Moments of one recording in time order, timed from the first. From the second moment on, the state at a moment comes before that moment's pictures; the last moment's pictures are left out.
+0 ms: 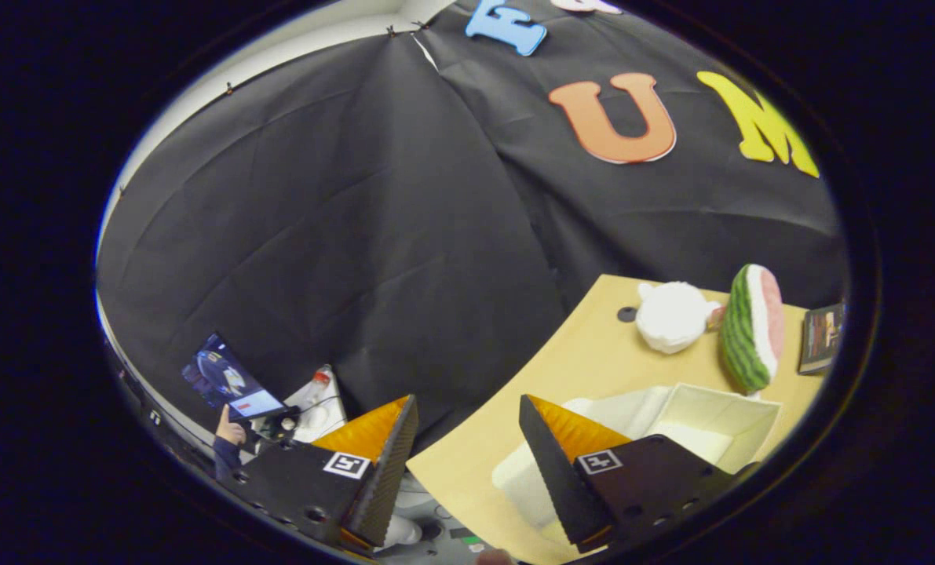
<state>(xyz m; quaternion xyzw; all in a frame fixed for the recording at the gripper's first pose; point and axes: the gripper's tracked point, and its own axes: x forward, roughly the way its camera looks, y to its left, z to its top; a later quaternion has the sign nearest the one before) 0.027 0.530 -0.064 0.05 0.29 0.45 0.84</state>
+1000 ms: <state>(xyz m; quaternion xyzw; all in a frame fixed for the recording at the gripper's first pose) 0.043 0.212 -0.012 0.05 0.15 0.21 0.96</state>
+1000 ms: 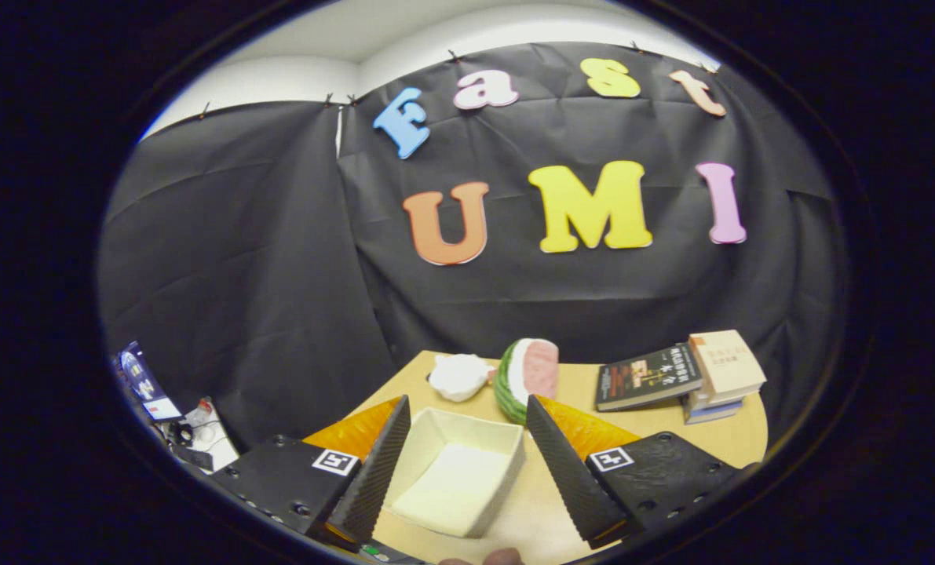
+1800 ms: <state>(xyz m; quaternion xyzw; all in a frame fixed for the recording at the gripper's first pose) 0.061 -0.020 -0.090 0.03 0.16 0.03 0.99</state>
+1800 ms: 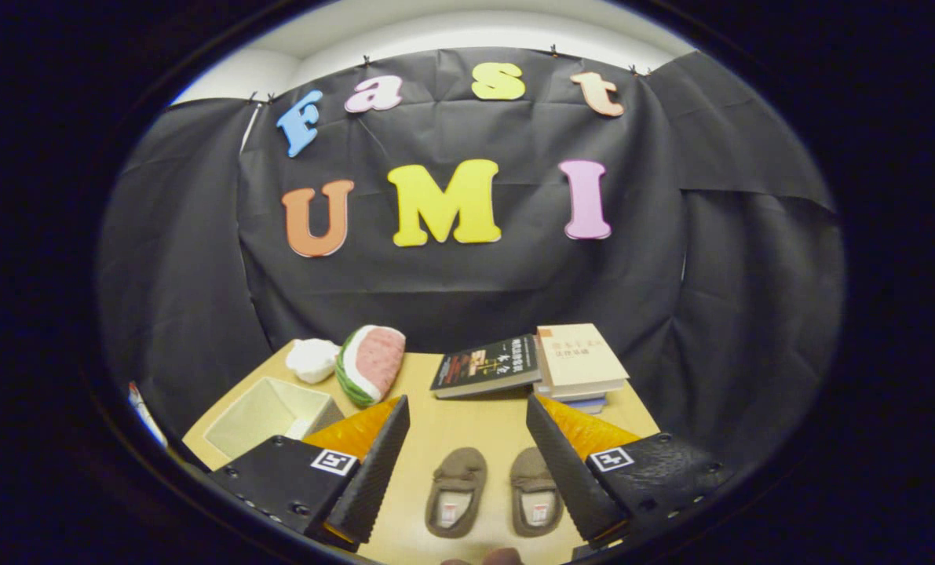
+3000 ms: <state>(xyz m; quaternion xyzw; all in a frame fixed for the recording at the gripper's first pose) 0.075 -0.006 -0.349 0.05 0.44 0.02 0.90</state>
